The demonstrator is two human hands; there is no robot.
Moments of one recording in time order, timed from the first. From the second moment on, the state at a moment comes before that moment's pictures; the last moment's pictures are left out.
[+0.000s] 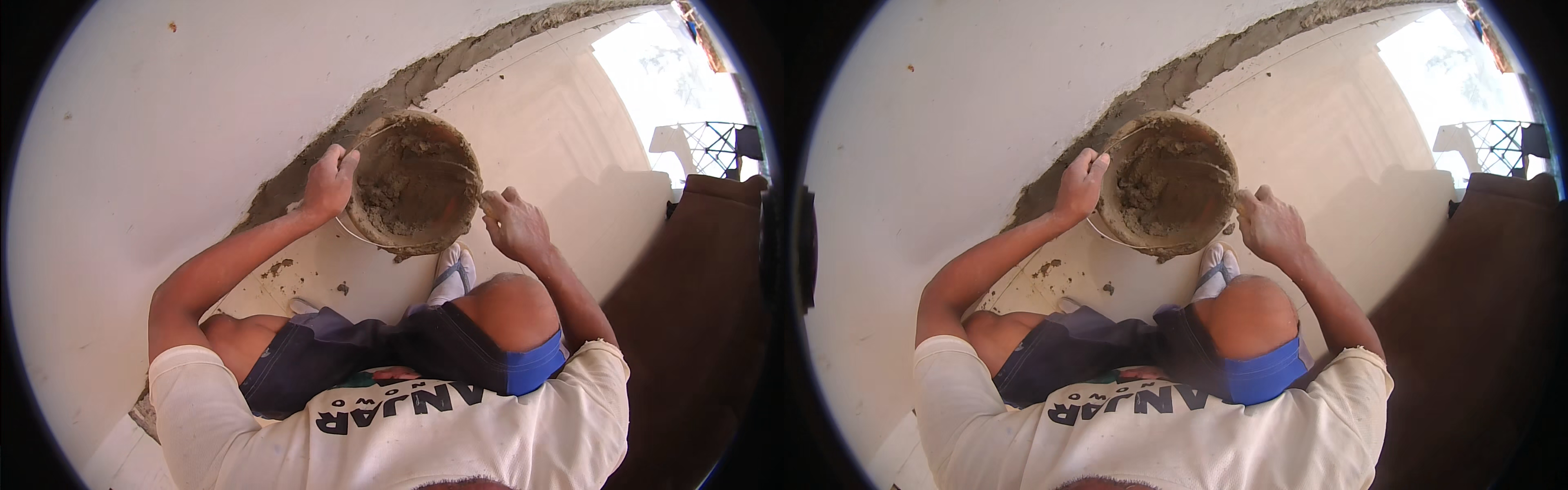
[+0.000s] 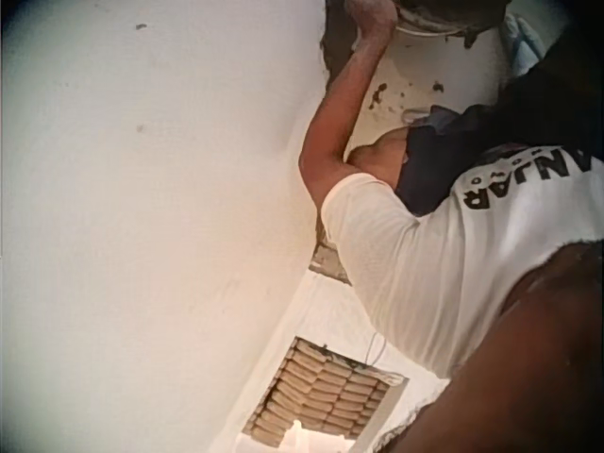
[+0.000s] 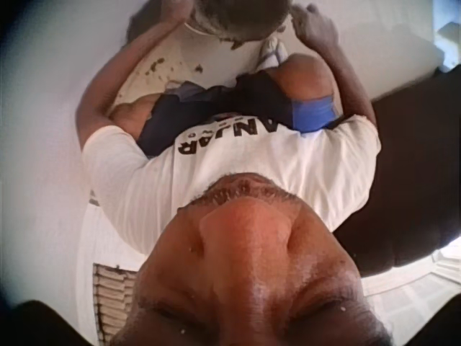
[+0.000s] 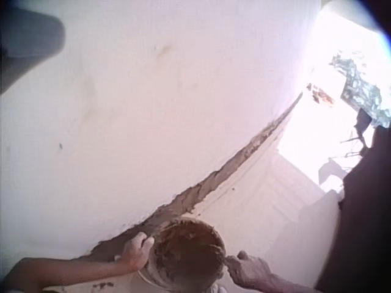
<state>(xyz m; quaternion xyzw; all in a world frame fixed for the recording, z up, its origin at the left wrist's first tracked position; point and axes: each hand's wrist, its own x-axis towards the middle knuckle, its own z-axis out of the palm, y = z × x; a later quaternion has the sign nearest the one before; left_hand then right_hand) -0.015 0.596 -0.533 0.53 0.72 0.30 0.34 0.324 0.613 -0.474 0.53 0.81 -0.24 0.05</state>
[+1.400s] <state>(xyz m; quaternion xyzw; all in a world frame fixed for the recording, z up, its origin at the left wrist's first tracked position) 0.023 0.639 -0.503 0.72 0.53 0.29 0.35 0.319 0.552 -0.525 0.51 0.83 -0.24 -0.06</state>
